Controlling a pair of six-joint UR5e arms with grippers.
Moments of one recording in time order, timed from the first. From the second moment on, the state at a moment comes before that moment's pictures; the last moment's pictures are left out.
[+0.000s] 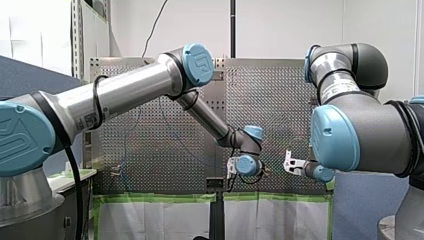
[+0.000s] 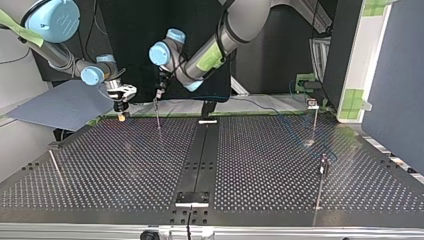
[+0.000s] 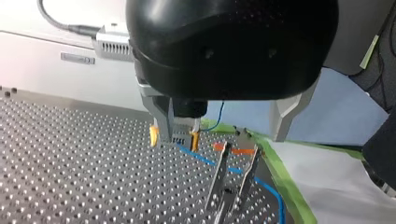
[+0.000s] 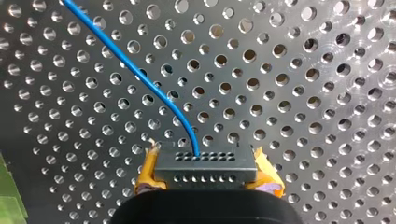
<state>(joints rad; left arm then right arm) -0.84 -2.70 -1.08 -2.76 -1.96 -1.65 1.63 -0.53 1.48 -0.85 1.13 1.72</state>
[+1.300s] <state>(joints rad) -0.82 -2.75 -1.04 -2.70 -1.96 -1.66 1.61 -0.51 1.50 -0.85 1.16 1.73</state>
